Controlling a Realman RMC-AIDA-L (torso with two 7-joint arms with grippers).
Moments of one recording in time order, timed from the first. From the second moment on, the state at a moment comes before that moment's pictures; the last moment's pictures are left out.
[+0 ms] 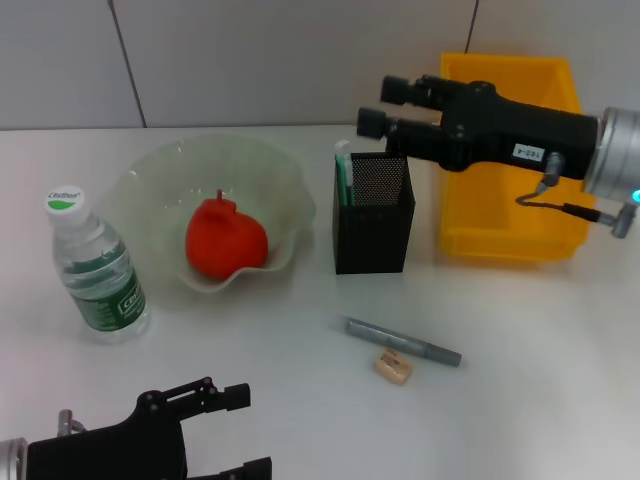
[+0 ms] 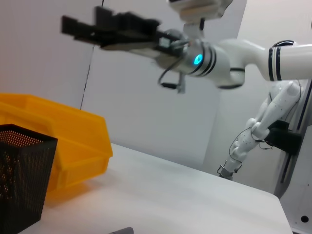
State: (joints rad) left arm -0.30 -2.06 0.80 0.44 1.87 1.77 -0.99; right arm 0.60 2.05 2.14 0.81 1.60 -1.44 1.56
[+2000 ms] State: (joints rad) left arm -0.30 -2.06 0.80 0.44 1.86 1.76 -1.03; right arm 1.11 2.09 1.55 0.75 0.66 -1.49 2.70
